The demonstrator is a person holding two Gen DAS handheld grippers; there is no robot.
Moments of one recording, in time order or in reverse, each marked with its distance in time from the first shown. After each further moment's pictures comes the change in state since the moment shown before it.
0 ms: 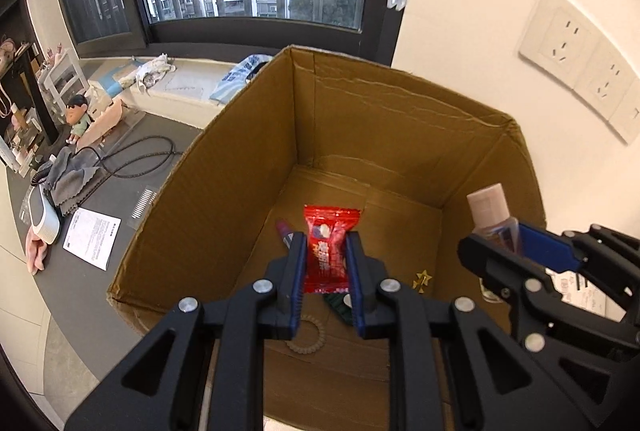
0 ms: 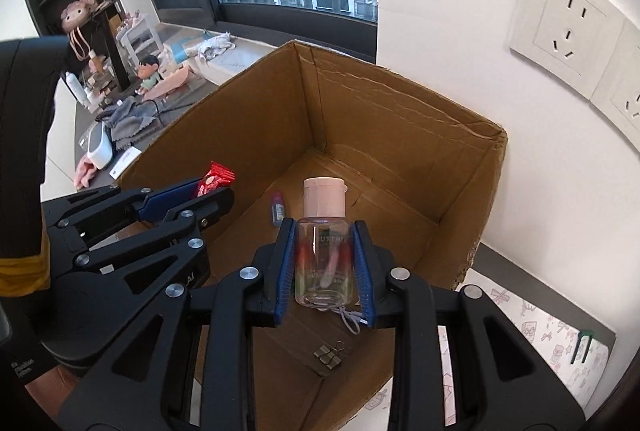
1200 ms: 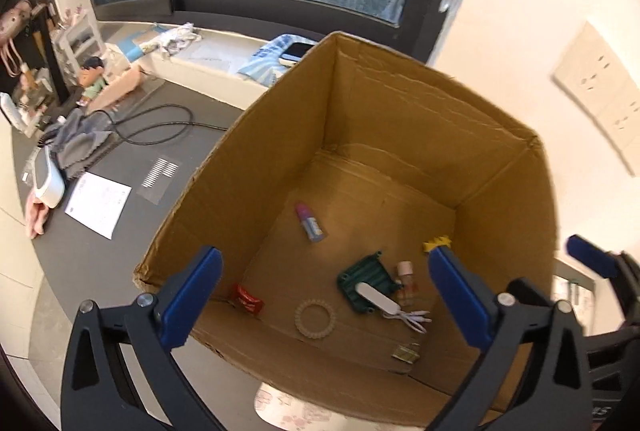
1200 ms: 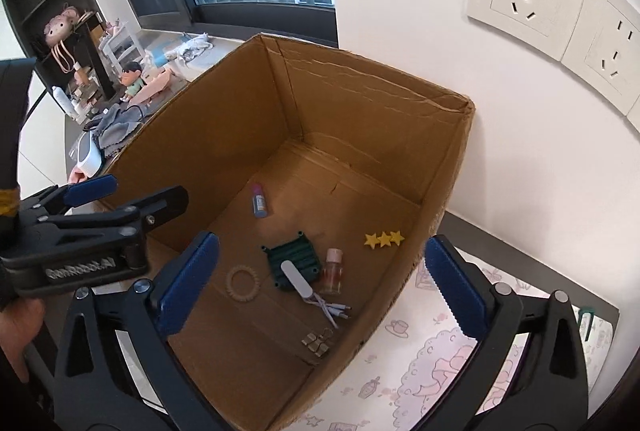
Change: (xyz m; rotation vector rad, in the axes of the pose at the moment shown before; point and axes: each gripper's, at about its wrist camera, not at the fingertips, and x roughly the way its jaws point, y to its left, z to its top) left arm -0.009 0.033 0.004 -0.112 0.052 -0.012; right arm -0.008 -0.029 -0.010 0.077 0.020 -0.019
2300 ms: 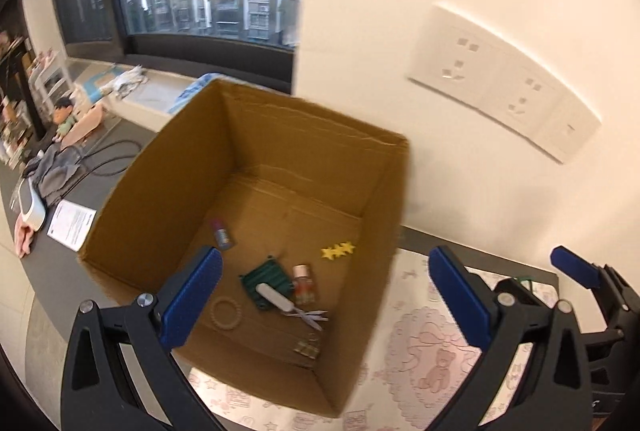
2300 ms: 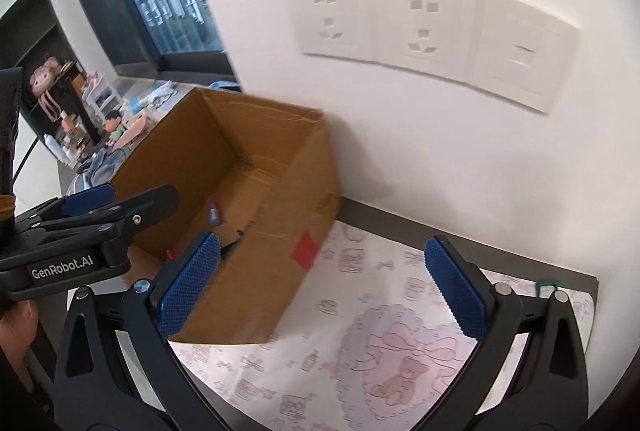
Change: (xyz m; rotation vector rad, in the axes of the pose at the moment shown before) left arm -0.053 -0.136 -0.009 0.097 -0.070 -0.072; right arm -0.095 -0.113 -0.030 0.134 -0.092 -0.044
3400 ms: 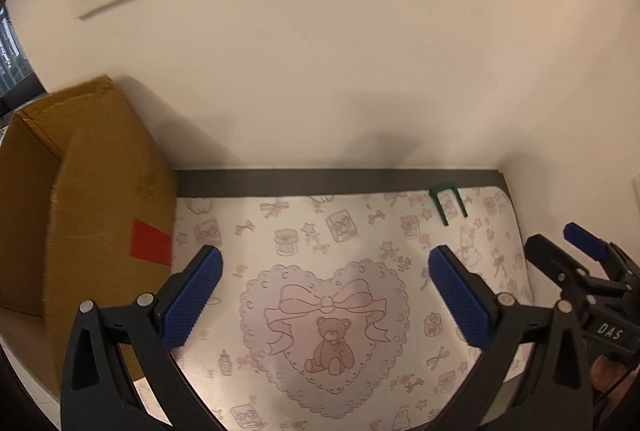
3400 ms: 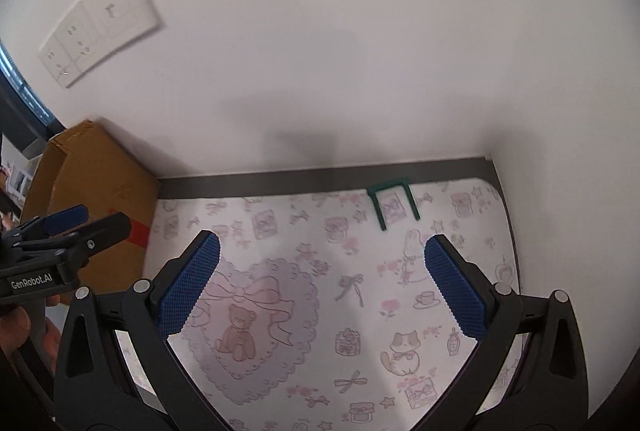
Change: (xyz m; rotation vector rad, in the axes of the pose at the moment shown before) left arm 0.082 -0.224 -0.079 0.332 0.208 -0.194; right arm -0.039 -0.246 -0.121 0.394 0.044 -0.242
